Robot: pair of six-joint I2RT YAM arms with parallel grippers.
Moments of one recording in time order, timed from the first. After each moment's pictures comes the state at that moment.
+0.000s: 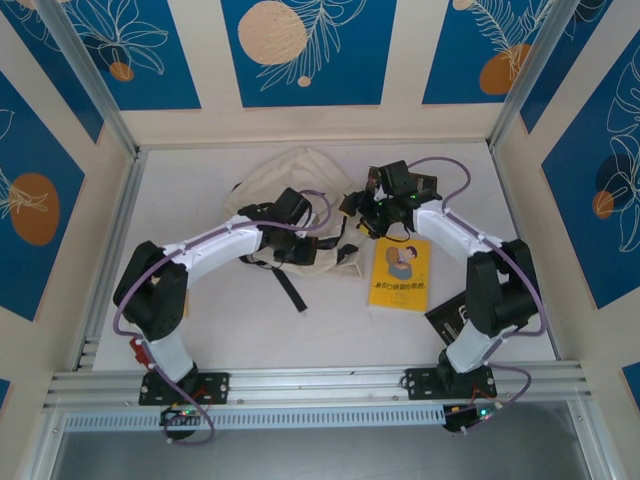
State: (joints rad) left arm -0.68 1.74 1.29 -0.70 0.23 -0.42; right arm 0.37 1.64 1.18 -0.47 -0.42 0.97
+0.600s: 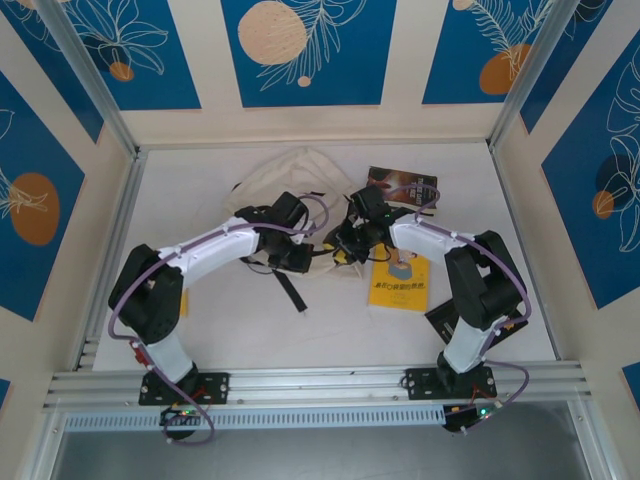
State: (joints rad) left arm -0.68 1.71 1.26 -0.78 0.25 -0.38; right arm 0.50 1.74 1.10 -0.42 -0.47 1.15
